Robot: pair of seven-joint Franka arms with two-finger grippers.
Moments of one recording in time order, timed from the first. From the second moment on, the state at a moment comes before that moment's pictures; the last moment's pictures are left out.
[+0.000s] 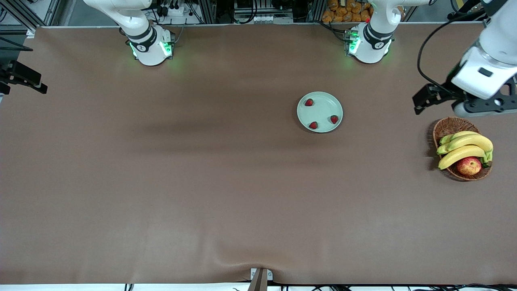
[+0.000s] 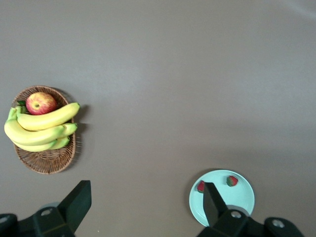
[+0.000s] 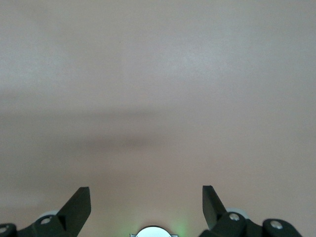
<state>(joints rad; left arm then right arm) -0.03 -0.01 -0.12 -1.60 0.05 1.64 -0.22 -0.04 -0.01 -0.04 -1.45 0.02 1.37 -0.07</state>
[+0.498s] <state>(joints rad) -0.04 0.00 0.02 -1.58 0.04 1.65 -0.06 -0.04 -0.01 -0.04 -1.45 0.02 1.37 -0.07</state>
